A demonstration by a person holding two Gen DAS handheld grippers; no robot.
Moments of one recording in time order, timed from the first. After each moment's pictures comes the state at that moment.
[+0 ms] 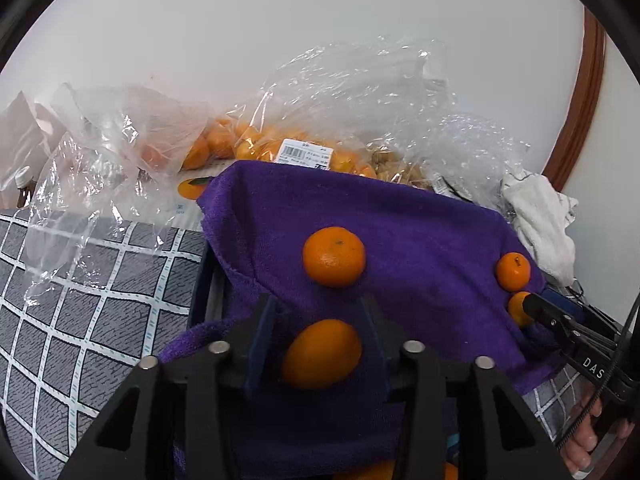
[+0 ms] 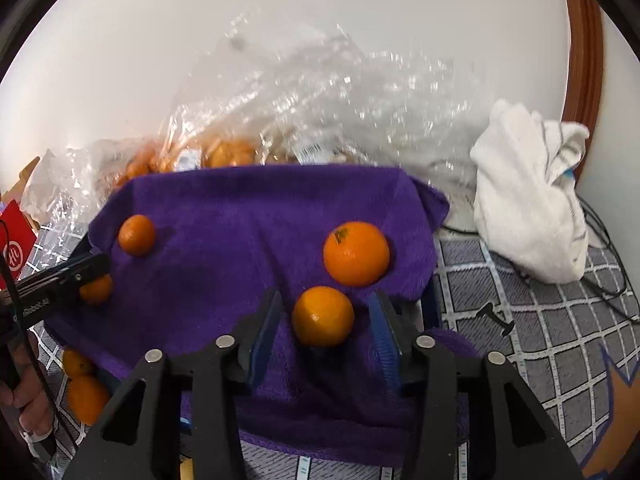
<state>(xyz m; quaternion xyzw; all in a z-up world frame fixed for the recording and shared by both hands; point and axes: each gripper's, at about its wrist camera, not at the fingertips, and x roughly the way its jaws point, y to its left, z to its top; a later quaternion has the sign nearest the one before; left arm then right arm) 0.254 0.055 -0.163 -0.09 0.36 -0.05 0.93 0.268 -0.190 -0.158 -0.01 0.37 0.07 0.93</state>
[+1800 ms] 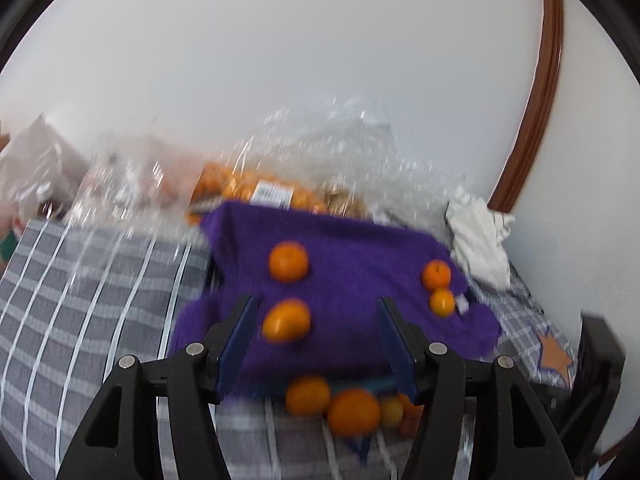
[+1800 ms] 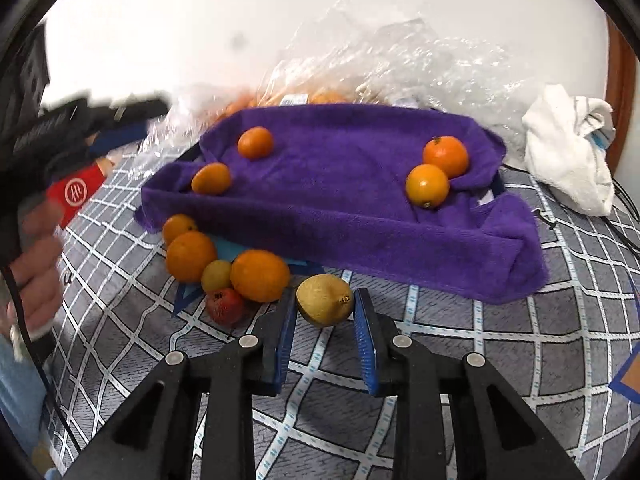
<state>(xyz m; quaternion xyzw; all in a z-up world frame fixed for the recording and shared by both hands) 0.164 0.056 -0.116 -0.11 0.31 -0.08 0.94 0.167 -0.171 -0.170 -0.01 0.41 0.19 0.89</state>
